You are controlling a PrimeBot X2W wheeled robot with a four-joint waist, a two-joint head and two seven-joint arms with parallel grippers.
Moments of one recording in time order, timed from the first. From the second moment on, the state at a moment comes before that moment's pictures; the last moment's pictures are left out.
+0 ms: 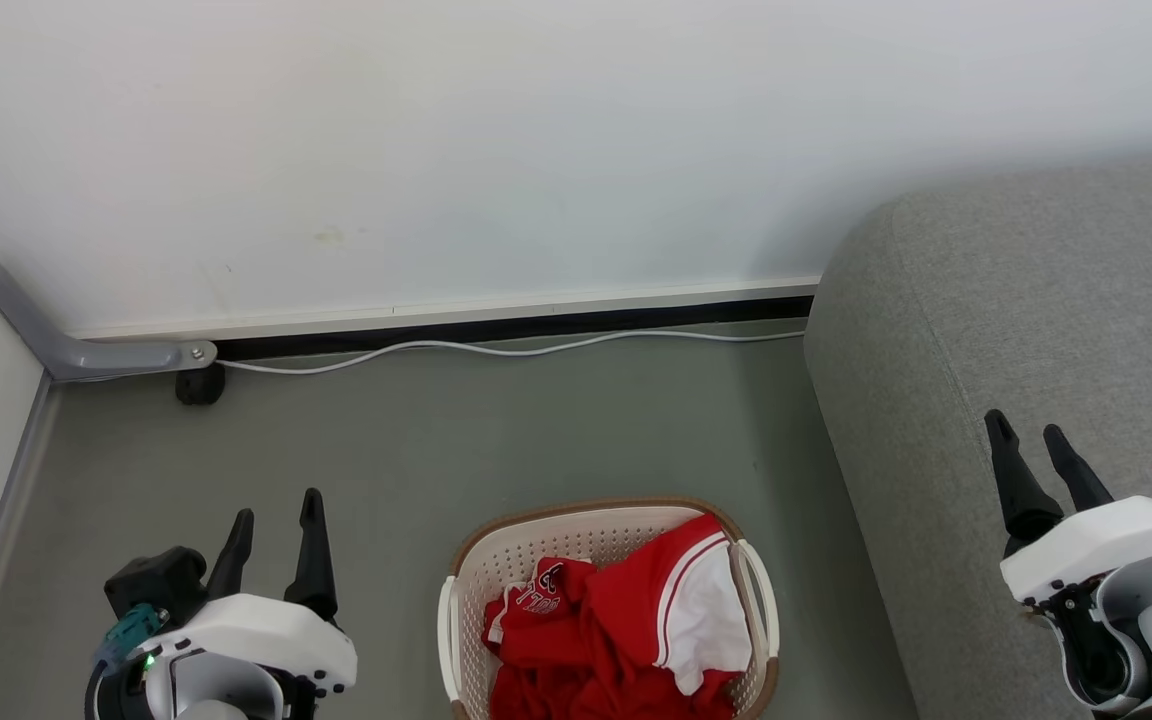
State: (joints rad) left arm -0.13 0.04 -0.05 0.42 -0.48 0.05 -0.14; right arm -0.32 -0.26 0.20 0.56 0.81 0.13 -0.14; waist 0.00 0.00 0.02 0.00
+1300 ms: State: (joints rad) left arm -0.18 0.04 -0.08 0.41 -0.10 0.15 -0.25; right arm -0.43 -0.37 0.34 0.62 0.52 0.13 -0.25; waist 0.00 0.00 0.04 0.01
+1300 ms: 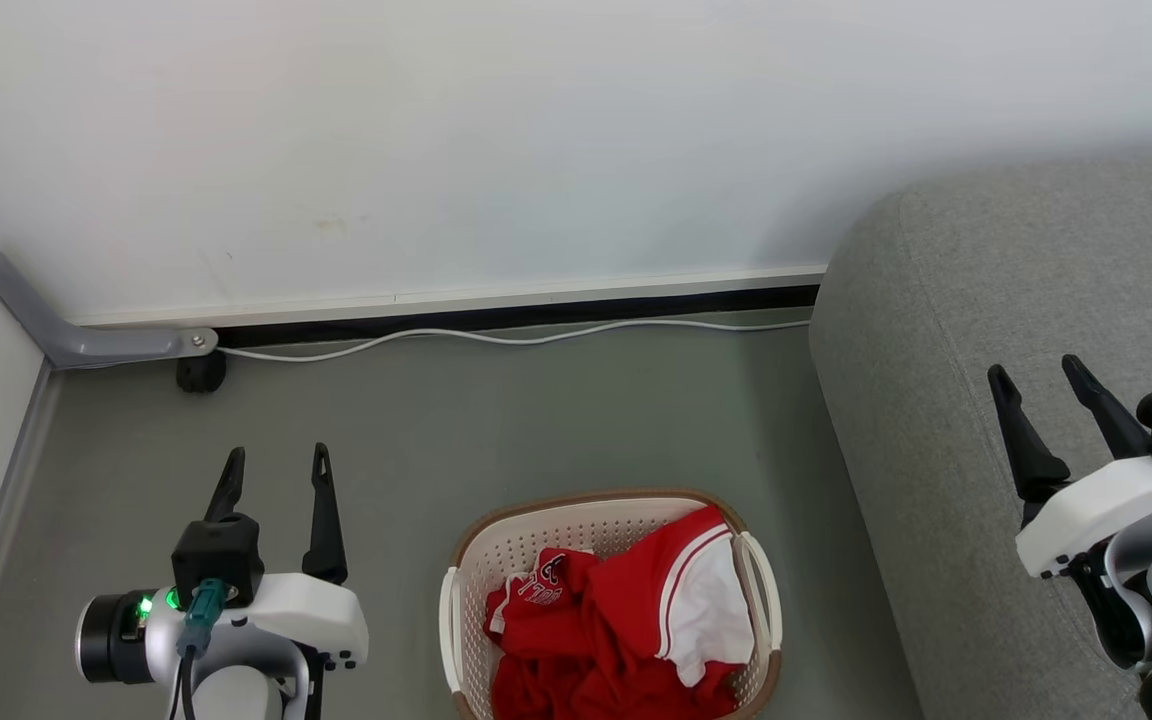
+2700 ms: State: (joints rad) left arm -0.26 0.04 -0.26 0.41 -0.19 0.20 -0.25; right arm -0.45 -0.43 0.27 0.40 0.53 0.13 -0.25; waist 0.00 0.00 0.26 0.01
